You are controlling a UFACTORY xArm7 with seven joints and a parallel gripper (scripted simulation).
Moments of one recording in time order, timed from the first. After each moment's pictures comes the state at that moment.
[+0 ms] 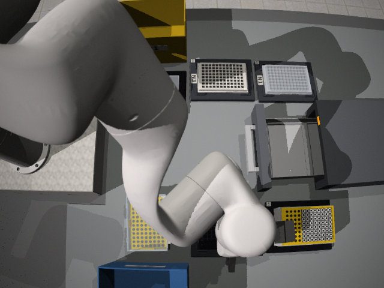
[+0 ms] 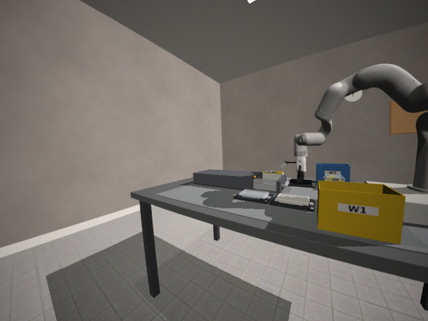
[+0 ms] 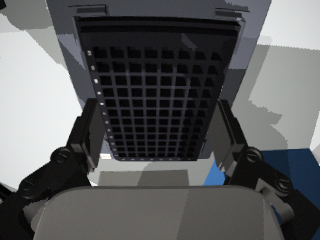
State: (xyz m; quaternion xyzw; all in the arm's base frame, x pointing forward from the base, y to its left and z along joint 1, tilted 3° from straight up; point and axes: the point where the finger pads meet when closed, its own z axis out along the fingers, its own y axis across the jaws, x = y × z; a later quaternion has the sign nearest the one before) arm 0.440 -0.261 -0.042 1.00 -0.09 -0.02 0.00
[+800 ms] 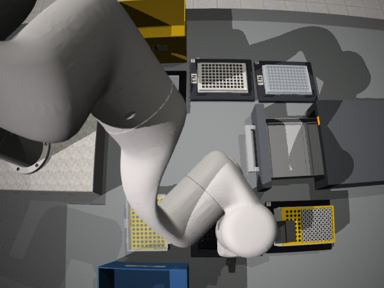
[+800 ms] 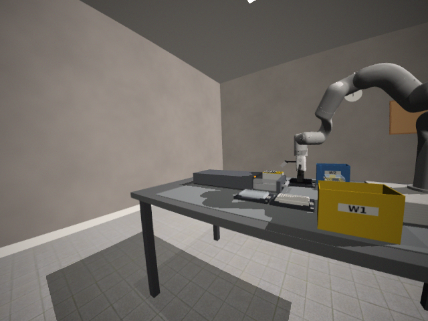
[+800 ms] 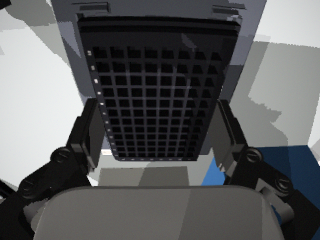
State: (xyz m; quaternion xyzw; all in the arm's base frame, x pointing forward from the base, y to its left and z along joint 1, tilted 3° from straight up) arm 0.440 -0.261 -0.037 1.00 -0.09 -0.02 0.00
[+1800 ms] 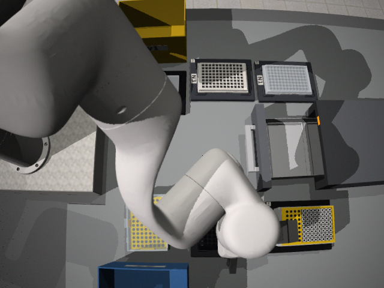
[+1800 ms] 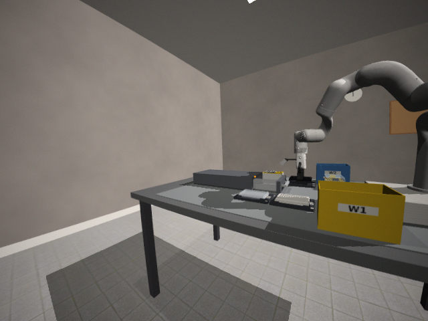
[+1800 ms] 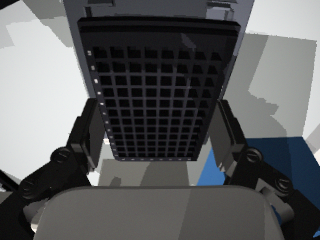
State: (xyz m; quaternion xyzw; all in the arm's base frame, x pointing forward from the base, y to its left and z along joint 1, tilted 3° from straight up) arm 0.441 -0.261 -0.022 1.00 -0.09 -0.02 0.00
